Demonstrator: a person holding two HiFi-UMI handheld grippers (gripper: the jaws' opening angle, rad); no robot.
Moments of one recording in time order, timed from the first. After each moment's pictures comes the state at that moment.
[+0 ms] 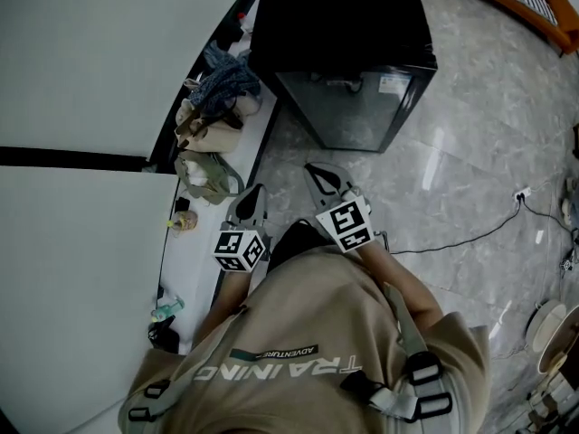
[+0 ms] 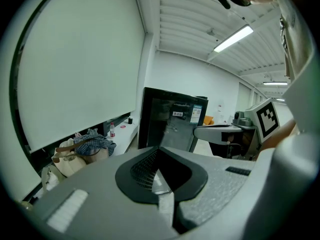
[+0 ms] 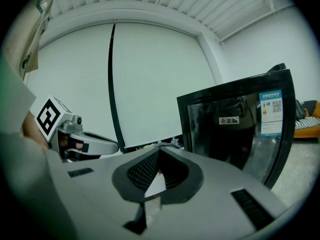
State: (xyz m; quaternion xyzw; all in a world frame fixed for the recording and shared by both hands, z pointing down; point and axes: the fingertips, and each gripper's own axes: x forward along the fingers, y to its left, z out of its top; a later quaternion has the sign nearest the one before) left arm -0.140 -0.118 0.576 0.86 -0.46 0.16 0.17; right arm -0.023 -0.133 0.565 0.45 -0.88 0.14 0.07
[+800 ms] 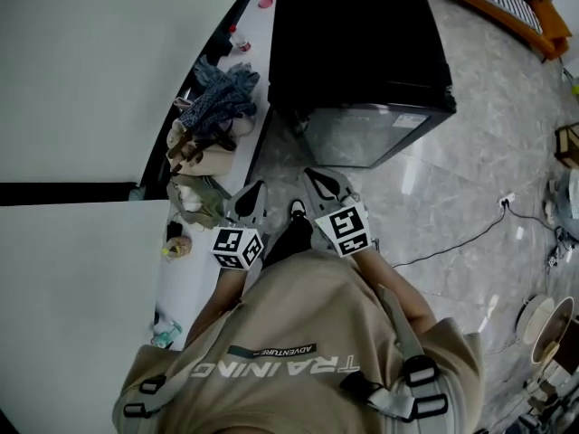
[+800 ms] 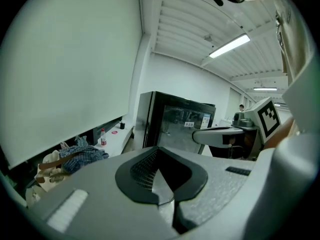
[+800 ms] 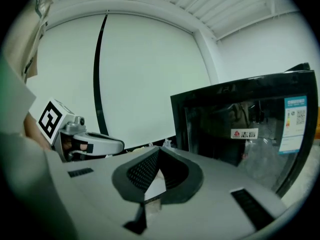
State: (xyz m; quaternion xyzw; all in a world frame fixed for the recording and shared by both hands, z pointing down) left arm -0.150 -0.219 0.574 0.89 -0.41 0.13 0.17; right arm -0.045 -0.216 0.561 0.49 -0.86 0.14 0.10
